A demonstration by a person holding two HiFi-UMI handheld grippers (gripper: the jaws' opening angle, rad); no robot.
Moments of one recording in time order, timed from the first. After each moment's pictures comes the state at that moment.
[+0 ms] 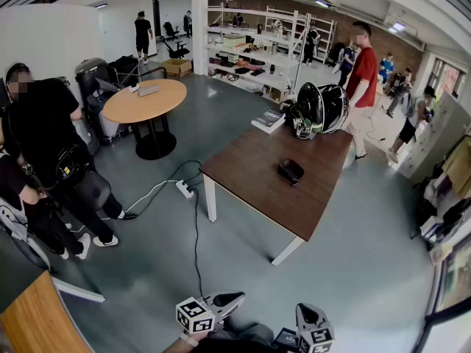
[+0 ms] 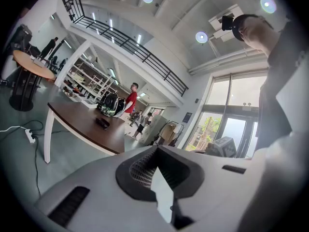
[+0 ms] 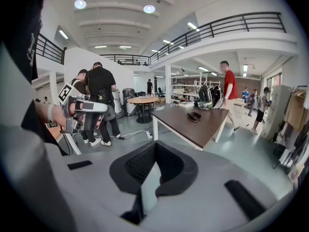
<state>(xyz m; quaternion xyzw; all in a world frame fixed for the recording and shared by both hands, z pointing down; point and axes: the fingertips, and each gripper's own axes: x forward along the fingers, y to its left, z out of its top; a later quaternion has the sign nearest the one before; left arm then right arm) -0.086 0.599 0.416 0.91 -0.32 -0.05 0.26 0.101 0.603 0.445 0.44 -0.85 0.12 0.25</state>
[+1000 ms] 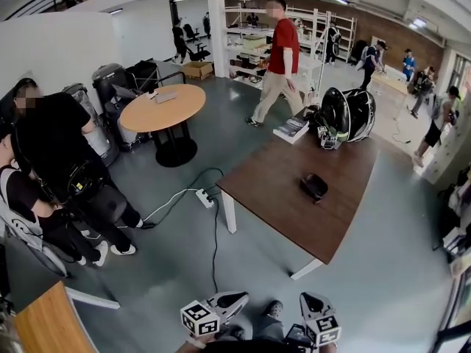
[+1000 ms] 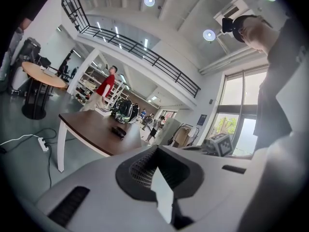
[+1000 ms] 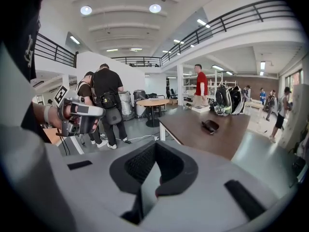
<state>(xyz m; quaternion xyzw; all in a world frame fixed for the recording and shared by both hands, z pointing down) -0.136 0.486 0.409 0.88 -0.39 -0.05 0.26 0.034 0.443 0.438 0.37 -0.89 0.11 0.24</state>
